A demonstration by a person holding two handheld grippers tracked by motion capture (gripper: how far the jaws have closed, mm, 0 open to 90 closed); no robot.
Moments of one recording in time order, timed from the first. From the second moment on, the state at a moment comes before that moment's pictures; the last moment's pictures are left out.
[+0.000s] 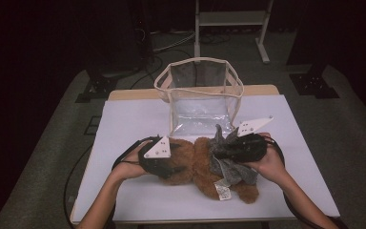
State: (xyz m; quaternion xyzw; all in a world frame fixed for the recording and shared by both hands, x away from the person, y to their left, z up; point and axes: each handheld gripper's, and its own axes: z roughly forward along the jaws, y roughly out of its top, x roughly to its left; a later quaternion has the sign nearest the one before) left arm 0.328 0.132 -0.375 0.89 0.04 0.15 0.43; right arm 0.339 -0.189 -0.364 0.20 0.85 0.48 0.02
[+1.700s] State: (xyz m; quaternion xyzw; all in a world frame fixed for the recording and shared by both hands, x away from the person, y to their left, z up) left arm 0.320 0.100 -0.396 0.88 0.03 0.13 0.46; right arm 0.341 -0.169 -0.346 0.18 0.86 0.47 0.04
